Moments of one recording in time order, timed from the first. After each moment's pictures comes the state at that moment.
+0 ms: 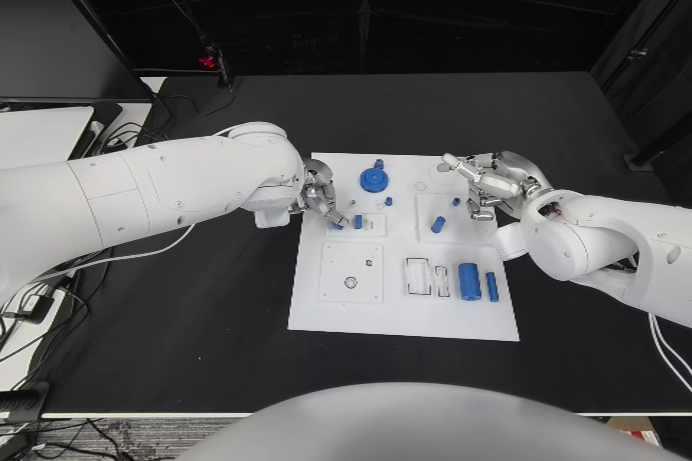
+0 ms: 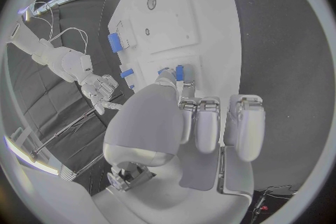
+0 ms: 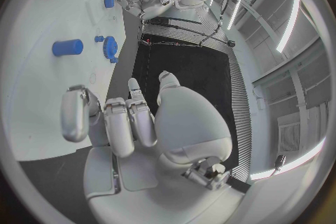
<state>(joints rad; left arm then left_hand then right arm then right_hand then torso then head) 1.39 -0.50 -0.23 1.25 -0.89 0.21 -0.49 1.46 0.02 -0.05 0.31 0.53 1.12 0.04 0.25 0.75 1.46 -0.01 1.58 1.31 1.47 -0.06 1.57 1.31 0.01 1.47 0.06 1.57 1.31 1.15 -0.99 -0.10 1.62 -0.25 -0.43 0.22 1.27 0.09 -0.17 0.29 0.42 0.77 0.20 0.26 0.08 1.47 0.14 1.57 1.31 1.47 0.08 1.57 1.31 0.05 1.38 0.20 1.36 1.31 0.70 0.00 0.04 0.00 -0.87</state>
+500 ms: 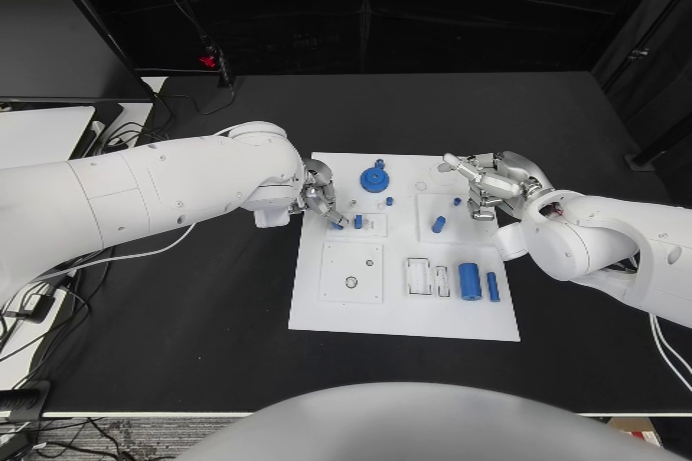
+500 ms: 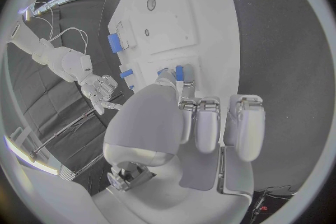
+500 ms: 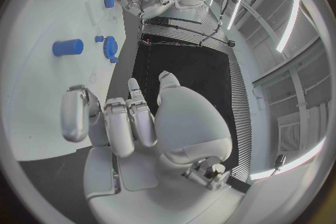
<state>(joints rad) 1.39 -0.50 -0.23 1.25 -0.89 0.21 -0.49 1.46 0.03 -0.04 0.32 0.53 1.12 0.04 0.24 0.75 1.46 -0.01 1.57 1.31 1.47 -0.06 1.57 1.31 0.01 1.47 0.06 1.57 1.31 1.15 -0.99 -0.10 1.62 -0.25 -0.43 0.22 1.27 0.09 -0.17 0.29 0.42 0.76 0.20 0.27 0.08 1.47 0.14 1.57 1.31 1.47 0.08 1.57 1.31 0.05 1.38 0.20 1.36 1.31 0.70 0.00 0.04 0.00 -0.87</state>
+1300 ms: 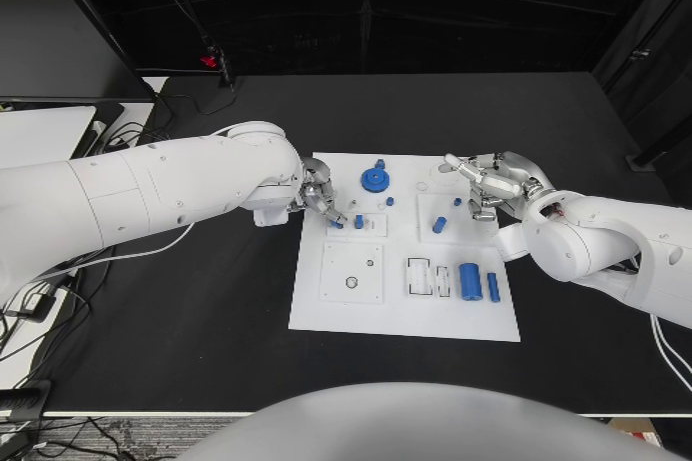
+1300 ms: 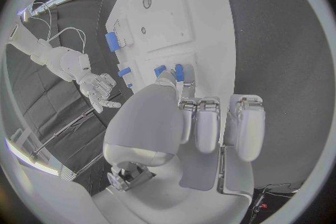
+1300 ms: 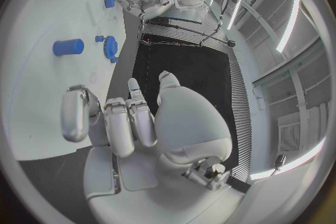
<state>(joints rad) 1.39 -0.50 -0.23 1.24 -0.90 0.20 -0.48 1.46 0.03 -0.04 0.32 0.52 1.12 0.04 0.24 0.75 1.46 -0.01 1.57 1.31 1.47 -0.06 1.57 1.31 0.01 1.47 0.06 1.57 1.31 1.15 -0.99 -0.10 1.62 -0.25 -0.43 0.22 1.27 0.09 -0.17 0.29 0.42 0.76 0.20 0.27 0.08 1.47 0.14 1.57 1.31 1.47 0.08 1.57 1.31 0.05 1.38 0.20 1.36 1.31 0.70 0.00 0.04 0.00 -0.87</state>
